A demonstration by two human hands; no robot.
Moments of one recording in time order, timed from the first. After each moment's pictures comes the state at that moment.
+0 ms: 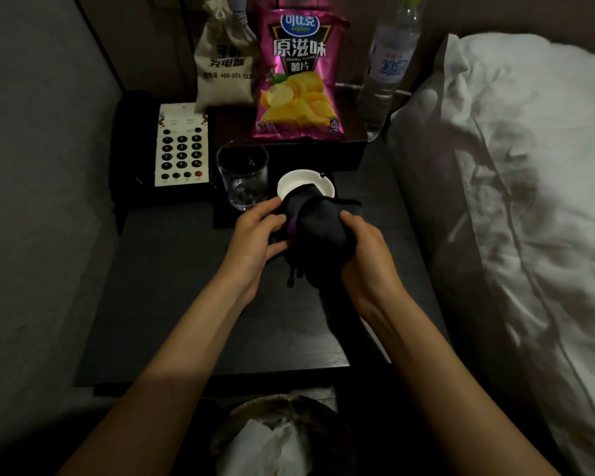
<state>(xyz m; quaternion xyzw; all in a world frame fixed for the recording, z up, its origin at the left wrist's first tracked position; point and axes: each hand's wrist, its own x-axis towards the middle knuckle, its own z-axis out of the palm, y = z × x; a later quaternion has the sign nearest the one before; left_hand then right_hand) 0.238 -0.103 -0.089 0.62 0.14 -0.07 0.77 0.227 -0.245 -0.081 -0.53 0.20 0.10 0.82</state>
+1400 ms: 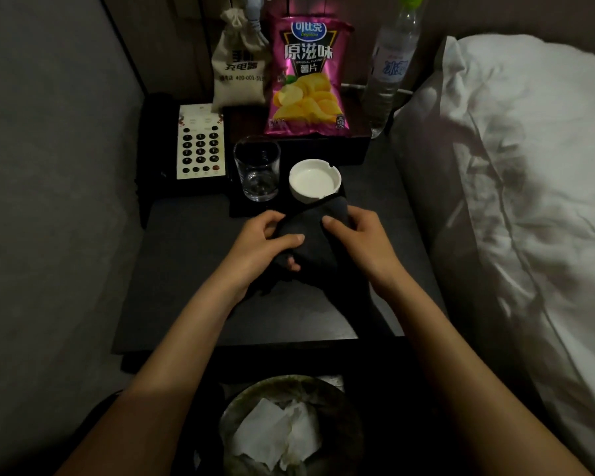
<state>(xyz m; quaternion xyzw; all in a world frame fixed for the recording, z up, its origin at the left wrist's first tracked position) 0.204 -0.083 -0.087 0.69 0.08 -0.12 0.71 0.215 -0.253 -0.075 -0.79 0.01 0.06 0.61</state>
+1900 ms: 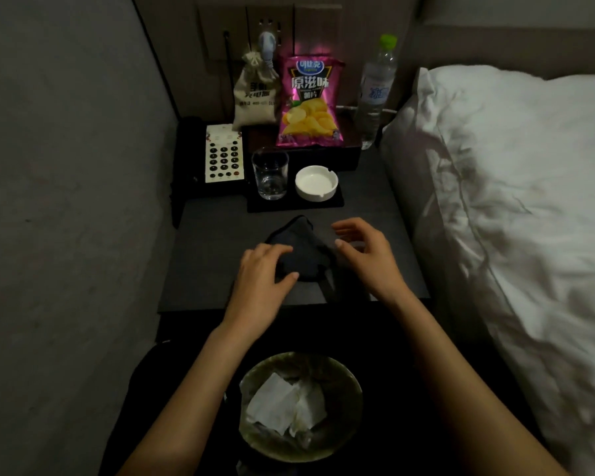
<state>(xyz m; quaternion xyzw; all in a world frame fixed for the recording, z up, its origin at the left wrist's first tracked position) 0.096 -0.079 -0.067 0.94 -0.03 0.04 0.33 0.139 -0.269 -0.060 -0.86 -0.06 -0.02 0.51</state>
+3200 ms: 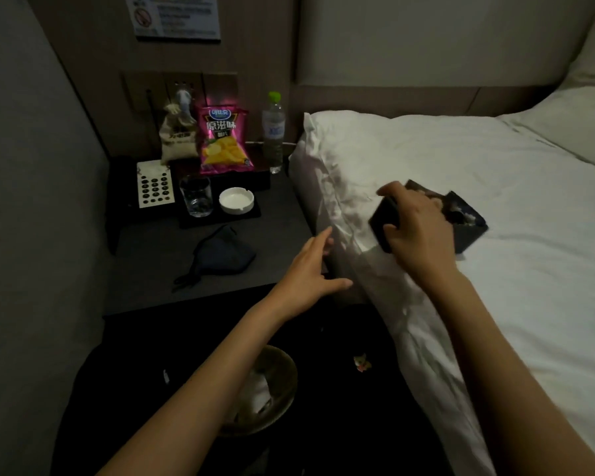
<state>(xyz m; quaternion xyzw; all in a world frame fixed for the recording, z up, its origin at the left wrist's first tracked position) 0.024 -0.229 0.007 0.79 -0.24 -0.13 0.54 -0.003 -0.407 0.085 -0.96 0.03 -0.23 0.12</state>
